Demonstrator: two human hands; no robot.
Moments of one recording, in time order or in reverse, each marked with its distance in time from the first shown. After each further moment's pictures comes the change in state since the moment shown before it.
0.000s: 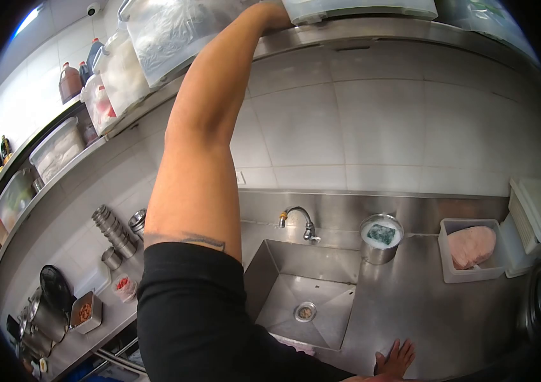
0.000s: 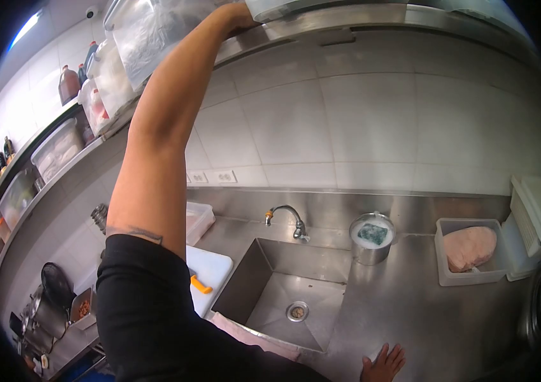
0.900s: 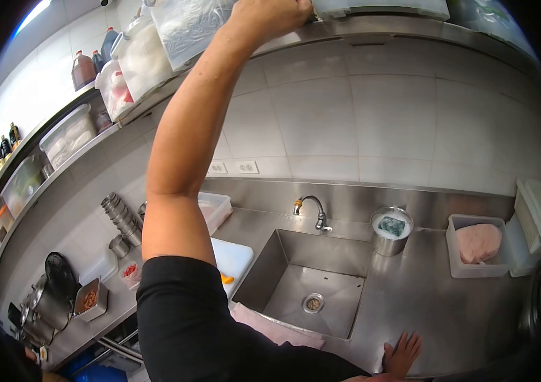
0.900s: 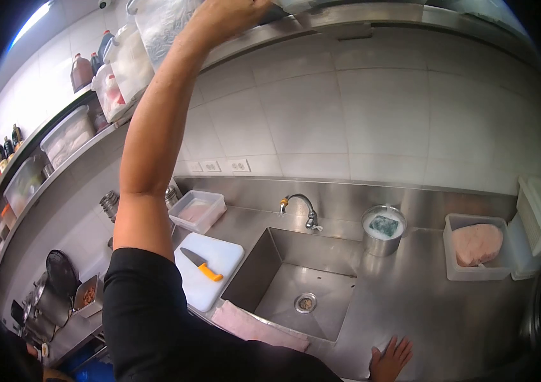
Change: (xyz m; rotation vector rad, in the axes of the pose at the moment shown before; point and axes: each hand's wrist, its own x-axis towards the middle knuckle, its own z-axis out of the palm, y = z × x) left_hand -0.121 0.013 -0.035 0.183 0.443 0.154; right_hand -0.010 -0.006 0.003 -0.006 0.142 -0.030
